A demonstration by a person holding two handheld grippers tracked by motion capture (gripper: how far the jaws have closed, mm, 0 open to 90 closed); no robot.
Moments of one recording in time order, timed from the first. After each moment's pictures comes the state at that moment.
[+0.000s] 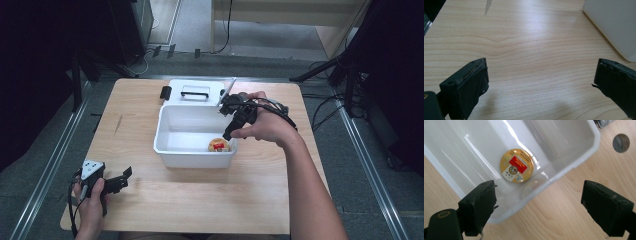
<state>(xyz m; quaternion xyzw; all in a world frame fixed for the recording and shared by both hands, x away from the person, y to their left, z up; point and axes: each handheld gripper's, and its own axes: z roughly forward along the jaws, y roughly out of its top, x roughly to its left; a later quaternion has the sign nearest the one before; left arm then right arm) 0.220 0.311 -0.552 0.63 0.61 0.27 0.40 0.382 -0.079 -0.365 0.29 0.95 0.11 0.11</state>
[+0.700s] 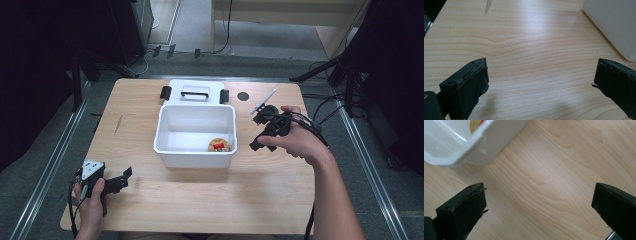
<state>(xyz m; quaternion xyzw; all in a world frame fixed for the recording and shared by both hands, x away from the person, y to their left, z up) 0.219 0.311 -0.552 0.64 0.61 0.27 0.40 0.366 -0.162 -0.385 0.38 0.91 0.11 0.10</state>
